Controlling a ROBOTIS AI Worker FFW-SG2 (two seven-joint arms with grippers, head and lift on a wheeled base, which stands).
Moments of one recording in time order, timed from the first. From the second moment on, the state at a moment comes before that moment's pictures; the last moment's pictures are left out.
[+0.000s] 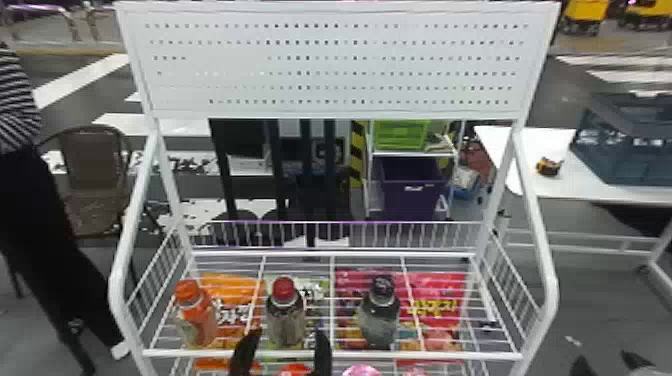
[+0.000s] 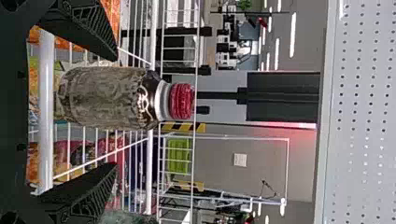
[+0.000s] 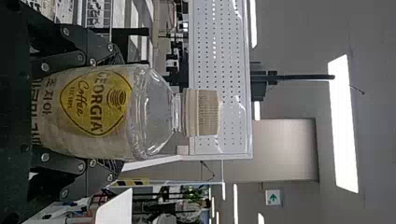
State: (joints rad) left arm 0.19 0.17 -0.48 -1.56 0.13 -0.21 0.44; right arm 1.06 -0.04 -0.06 -2.40 -0.10 -0.38 0.14
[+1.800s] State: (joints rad) left arm 0.29 0.25 -0.45 -2.14 0.03 0.27 0.43; right arm 1.00 -0.04 -0.09 -2.39 -0.12 -0.28 0.14
